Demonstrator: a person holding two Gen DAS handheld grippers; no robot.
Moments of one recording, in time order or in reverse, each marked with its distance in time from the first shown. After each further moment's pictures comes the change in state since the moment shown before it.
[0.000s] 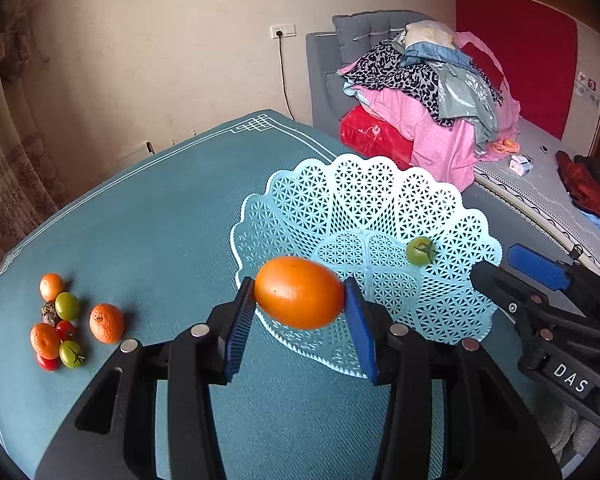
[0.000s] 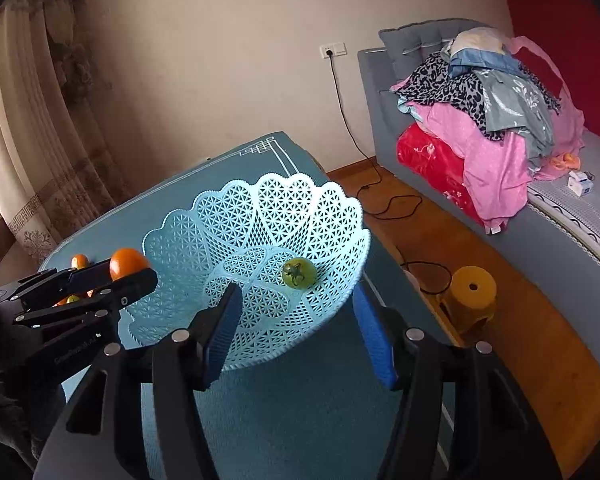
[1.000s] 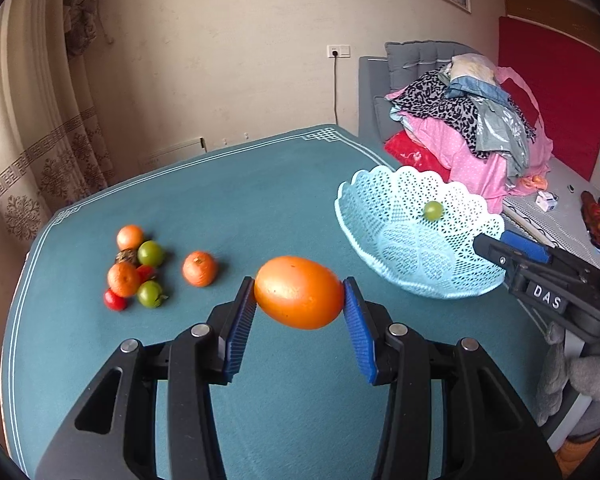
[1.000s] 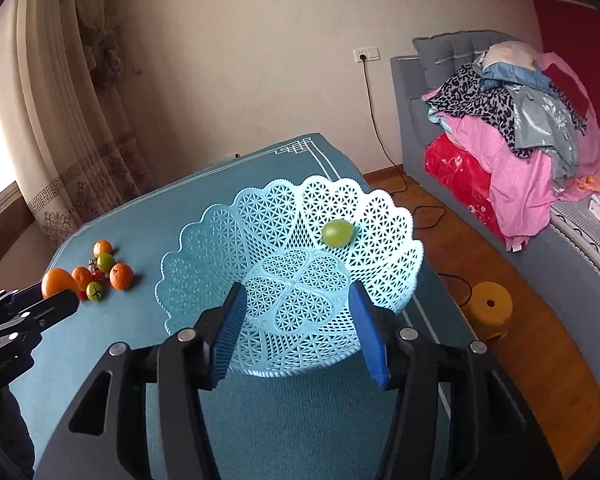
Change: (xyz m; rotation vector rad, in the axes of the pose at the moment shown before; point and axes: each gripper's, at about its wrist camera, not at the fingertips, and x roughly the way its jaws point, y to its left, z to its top) left arm -0.082 0.055 -0.046 -0.130 -0.069 0.099; right arm -0.002 0.025 -0.001 -0.074 -0.010 0.079
